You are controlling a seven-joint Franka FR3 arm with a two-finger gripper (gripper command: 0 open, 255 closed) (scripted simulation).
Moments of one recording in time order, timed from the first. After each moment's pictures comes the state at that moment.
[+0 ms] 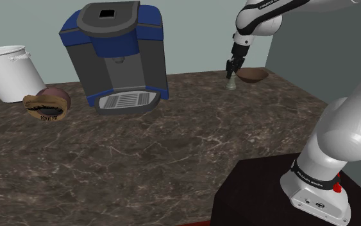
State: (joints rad) arm -0.02 -0.26 -0.43 -2.25 0.04 2.11 -0.37
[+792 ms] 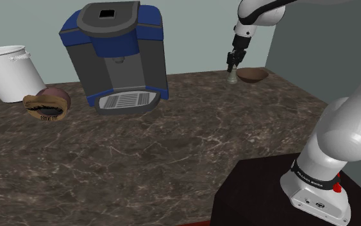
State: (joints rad) arm -0.02 -0.28 -0.42 -2.17 0.03 2.02 -0.36
